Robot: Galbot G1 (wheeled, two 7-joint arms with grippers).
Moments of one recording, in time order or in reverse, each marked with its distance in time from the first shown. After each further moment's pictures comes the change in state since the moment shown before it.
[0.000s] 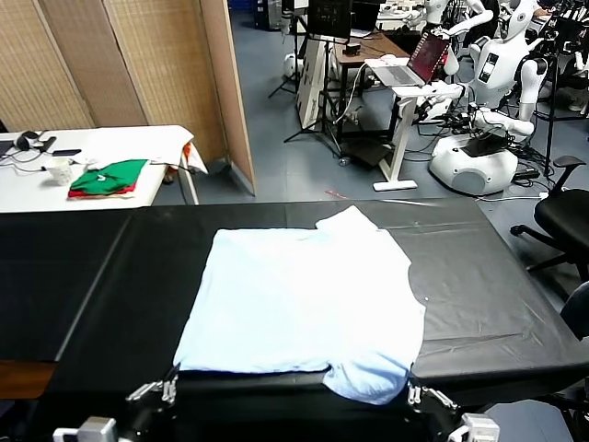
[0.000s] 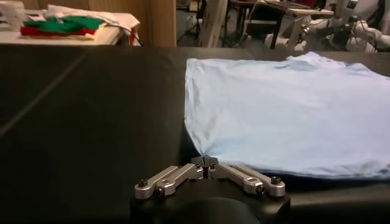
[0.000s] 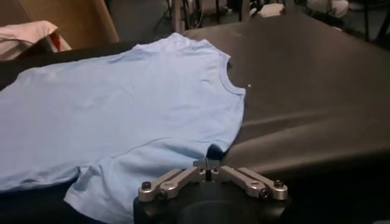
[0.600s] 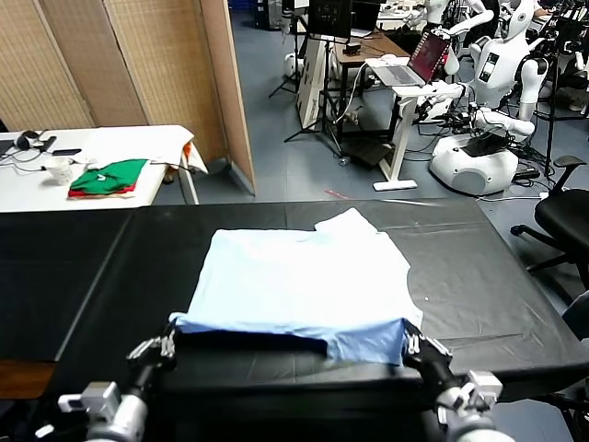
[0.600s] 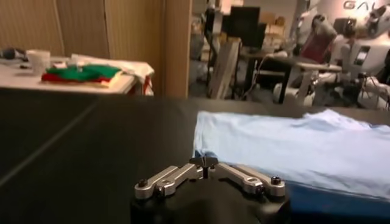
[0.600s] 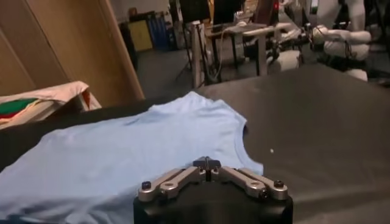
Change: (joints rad) left arm -0.286 -0.022 0.051 0.170 0.020 -0.119 0.009; right arm 0.406 -0.068 -0.073 -0.344 -0.010 0.093 -0.023
